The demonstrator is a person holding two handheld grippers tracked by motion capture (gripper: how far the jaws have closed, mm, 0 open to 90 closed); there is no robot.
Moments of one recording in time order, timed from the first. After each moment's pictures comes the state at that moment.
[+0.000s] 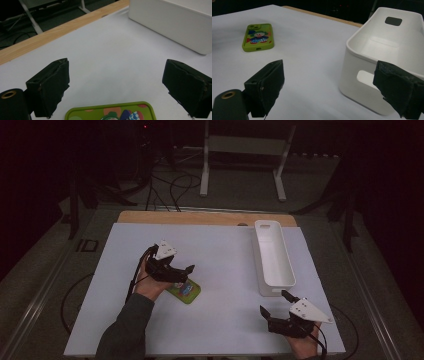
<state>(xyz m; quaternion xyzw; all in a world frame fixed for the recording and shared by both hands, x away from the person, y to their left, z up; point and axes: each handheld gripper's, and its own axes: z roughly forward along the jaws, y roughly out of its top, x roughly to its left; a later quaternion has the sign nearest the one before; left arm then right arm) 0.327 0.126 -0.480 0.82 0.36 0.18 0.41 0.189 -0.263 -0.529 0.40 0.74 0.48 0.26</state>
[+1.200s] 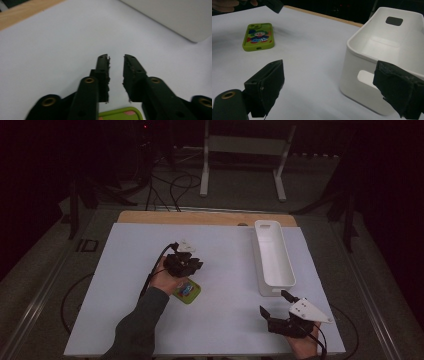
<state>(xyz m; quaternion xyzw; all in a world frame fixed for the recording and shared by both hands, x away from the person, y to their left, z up) 0.355 0.087 -0.504 0.86 0.35 0.09 0.36 0.189 -0.263 -0.529 0.40 0.74 0.48 0.26</state>
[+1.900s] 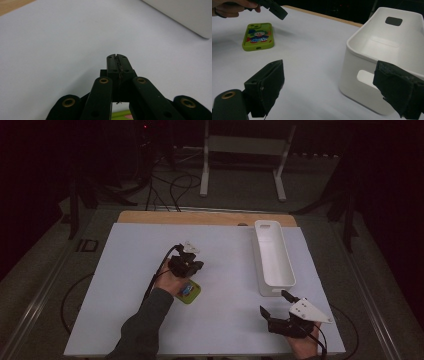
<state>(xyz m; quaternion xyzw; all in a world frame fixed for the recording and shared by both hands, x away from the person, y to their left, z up) 0.359 0.076 -0.517 0.86 0.36 0.08 0.34 0.189 -0.263 -0.529 0.40 0.74 0.48 0.26</state>
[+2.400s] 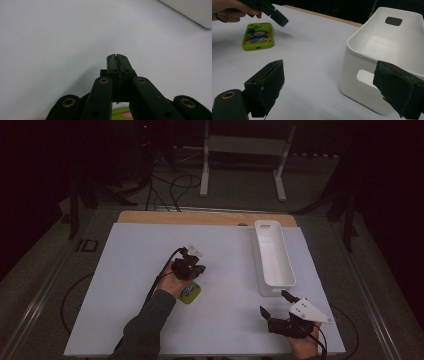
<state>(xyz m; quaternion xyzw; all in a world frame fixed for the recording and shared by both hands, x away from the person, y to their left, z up) 0.358 0.068 -0.528 0.87 0.36 0.07 0.32 0.189 -0.263 -0.529 0.40 0.74 0.48 0.26</state>
